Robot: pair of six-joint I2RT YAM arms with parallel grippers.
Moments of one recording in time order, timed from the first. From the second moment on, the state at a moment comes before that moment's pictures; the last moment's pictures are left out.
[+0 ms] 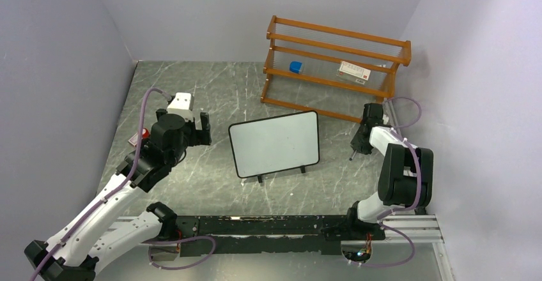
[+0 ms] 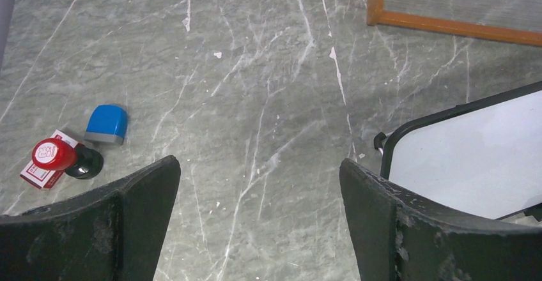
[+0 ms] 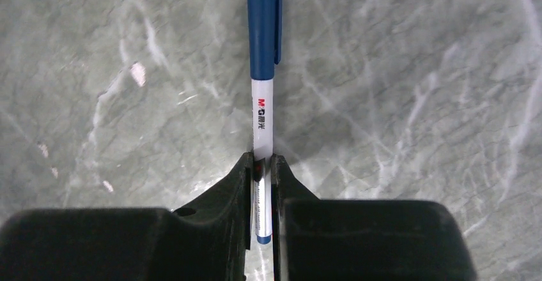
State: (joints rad) left arm -0.61 0.78 0.82 -0.46 -0.45 -0.24; right arm -0.17 1.54 0.78 -0.36 0.15 0.39
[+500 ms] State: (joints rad) left arm -0.61 0.77 0.84 -0.44 -0.28 -0.28; right arm -0.07 1.29 0.77 -0.46 0.12 0.39
